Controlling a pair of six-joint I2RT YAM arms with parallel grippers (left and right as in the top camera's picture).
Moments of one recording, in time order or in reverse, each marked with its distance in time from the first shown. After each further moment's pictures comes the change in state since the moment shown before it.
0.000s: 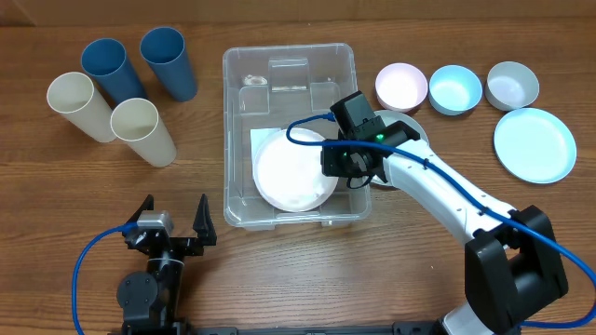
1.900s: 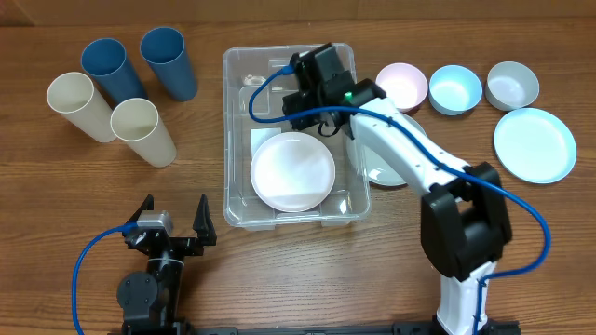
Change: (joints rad) left arm 0.000 0.000 0.000 0.000 -0.001 0.000; right arm 0.019 0.316 0.423 0.121 0.006 -0.373
